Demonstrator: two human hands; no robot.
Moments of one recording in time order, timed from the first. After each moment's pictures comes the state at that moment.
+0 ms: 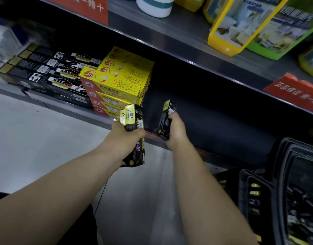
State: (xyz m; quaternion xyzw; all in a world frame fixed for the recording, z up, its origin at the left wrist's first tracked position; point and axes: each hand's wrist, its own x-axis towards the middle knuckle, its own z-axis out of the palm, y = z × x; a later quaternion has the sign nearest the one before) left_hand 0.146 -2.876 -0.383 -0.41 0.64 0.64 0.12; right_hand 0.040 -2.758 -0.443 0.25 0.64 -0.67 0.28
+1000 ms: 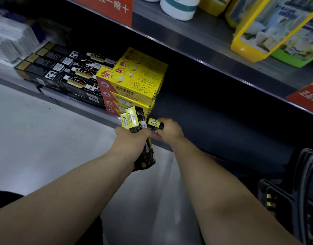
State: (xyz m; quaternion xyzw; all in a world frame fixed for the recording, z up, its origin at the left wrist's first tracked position) left_hand 0.151 -2.880 -0.382 -0.48 0.55 0.68 0.09; right_hand 0.016 -2.780 -0.496 -0.19 0.95 -0.11 0.22
